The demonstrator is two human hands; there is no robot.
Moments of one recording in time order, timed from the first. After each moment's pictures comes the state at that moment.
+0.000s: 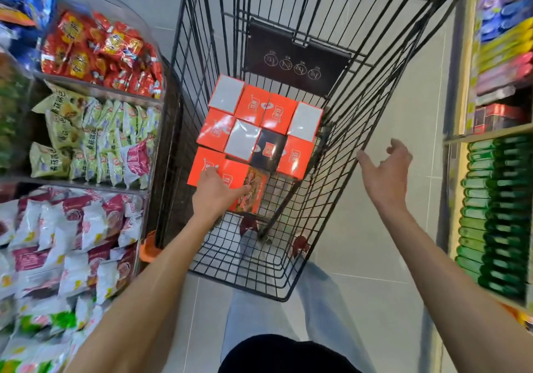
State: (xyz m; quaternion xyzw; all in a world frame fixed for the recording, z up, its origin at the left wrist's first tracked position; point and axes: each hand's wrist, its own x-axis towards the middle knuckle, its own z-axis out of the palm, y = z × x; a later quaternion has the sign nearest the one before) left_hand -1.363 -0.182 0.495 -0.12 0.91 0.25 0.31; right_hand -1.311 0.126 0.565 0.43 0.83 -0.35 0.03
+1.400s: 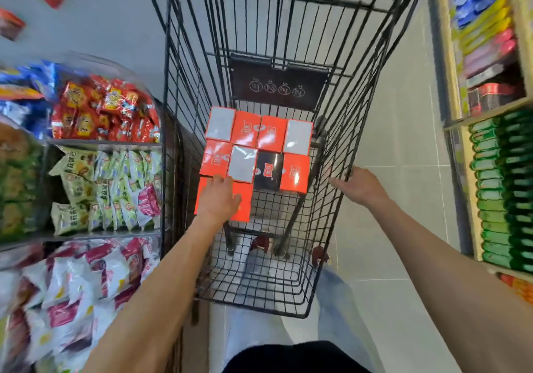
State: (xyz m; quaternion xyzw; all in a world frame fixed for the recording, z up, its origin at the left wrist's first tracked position) left_hand -1.419 -0.177 0.496 0.16 0.94 0.02 0.29; right_hand -1.324 0.129 0.532 0.37 0.83 -0.30 0.29
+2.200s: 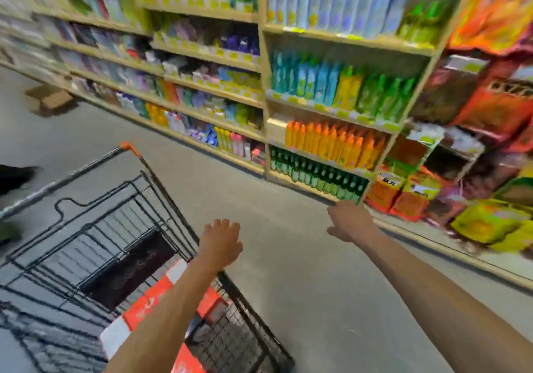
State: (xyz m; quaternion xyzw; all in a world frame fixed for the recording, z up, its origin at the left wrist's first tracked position) left_hand -1.304 0.049 0.713 0.69 0.69 -0.18 0.07; right_hand -1.017 0.117 0.751 0.58 0.79 -0.04 0.19
